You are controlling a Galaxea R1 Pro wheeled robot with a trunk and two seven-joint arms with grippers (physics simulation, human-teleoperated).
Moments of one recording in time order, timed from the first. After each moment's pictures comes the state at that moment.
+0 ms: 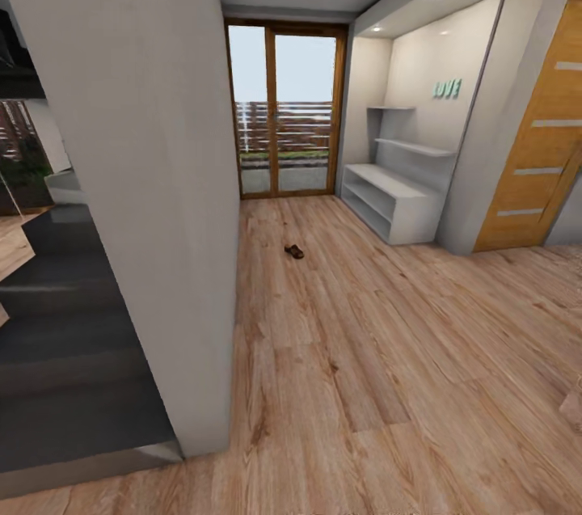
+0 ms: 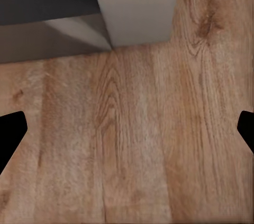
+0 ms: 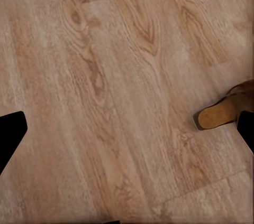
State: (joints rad) left arm -0.13 0.06 0.06 -0.33 0.00 -0.40 0.06; right arm -0.01 -0.10 -0.06 -0.60 -0.13 -0.15 0.01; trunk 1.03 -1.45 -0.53
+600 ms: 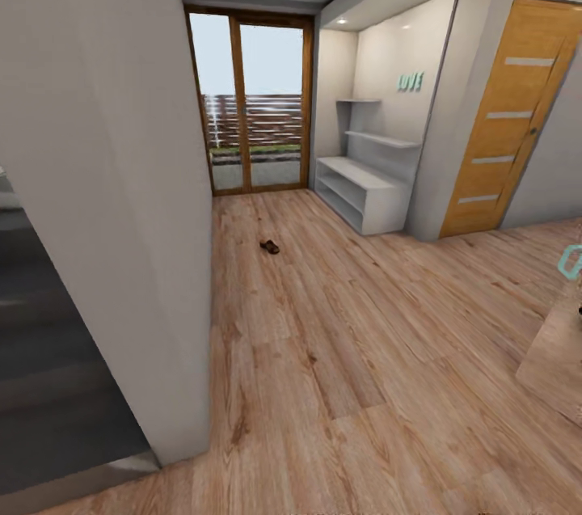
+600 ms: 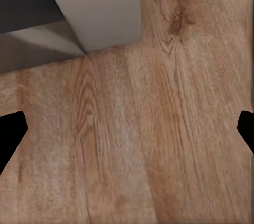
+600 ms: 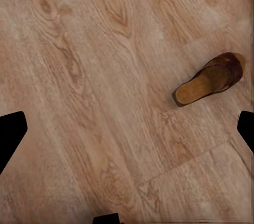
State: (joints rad) left arm -0.13 0.06 0.06 -0.32 0.00 -0.40 0.06; right arm -0.01 -0.10 -0.06 -0.60 -0.13 -0.15 0.01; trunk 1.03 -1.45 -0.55
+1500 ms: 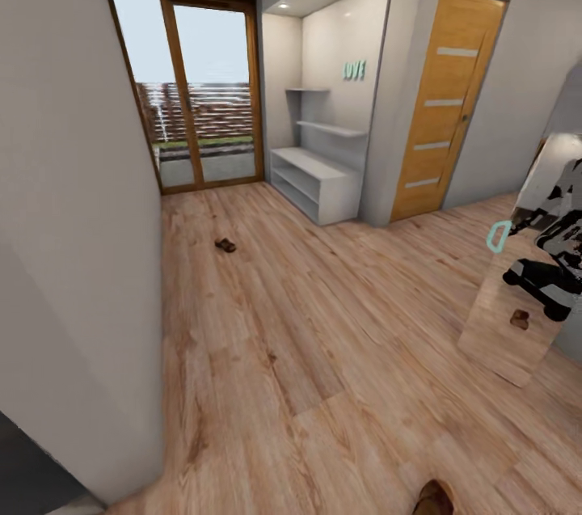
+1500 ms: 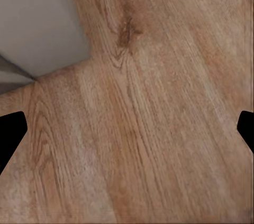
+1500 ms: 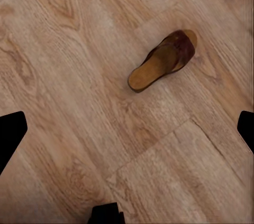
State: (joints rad) left arm -0.13 0.06 0.06 -0.32 0.00 -0.40 0.06; right arm -0.01 -0.10 -0.06 -0.60 -0.13 -0.15 0.01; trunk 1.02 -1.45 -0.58
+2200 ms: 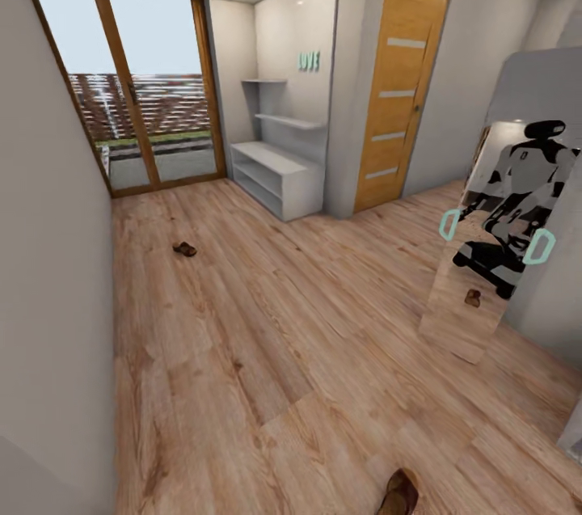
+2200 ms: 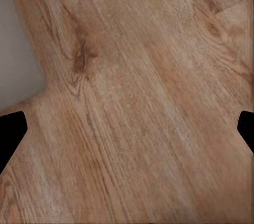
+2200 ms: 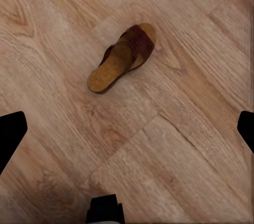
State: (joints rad) left arm -0.13 0.06 0.06 -0.32 0.00 -0.40 0.06; right arm -0.01 -0.10 -0.06 -0.60 -0.13 -0.15 0.01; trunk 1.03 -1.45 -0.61
